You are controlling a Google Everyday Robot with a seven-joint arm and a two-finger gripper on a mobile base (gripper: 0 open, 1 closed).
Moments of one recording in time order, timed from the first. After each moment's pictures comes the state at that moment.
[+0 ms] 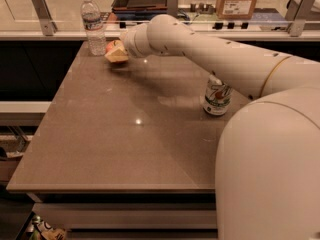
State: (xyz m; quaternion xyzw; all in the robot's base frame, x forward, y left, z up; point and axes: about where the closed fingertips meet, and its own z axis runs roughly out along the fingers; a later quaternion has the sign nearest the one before) arm 0.801 0.129 0.874 -0.48 0.69 0.10 0.54
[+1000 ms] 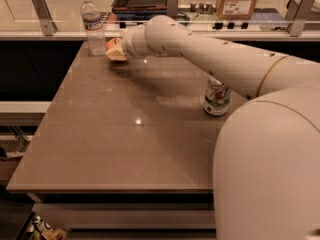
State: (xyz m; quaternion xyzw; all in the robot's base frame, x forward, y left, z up) arm 0.800 0.135 0.870 -0.48 0.68 0.10 0.54
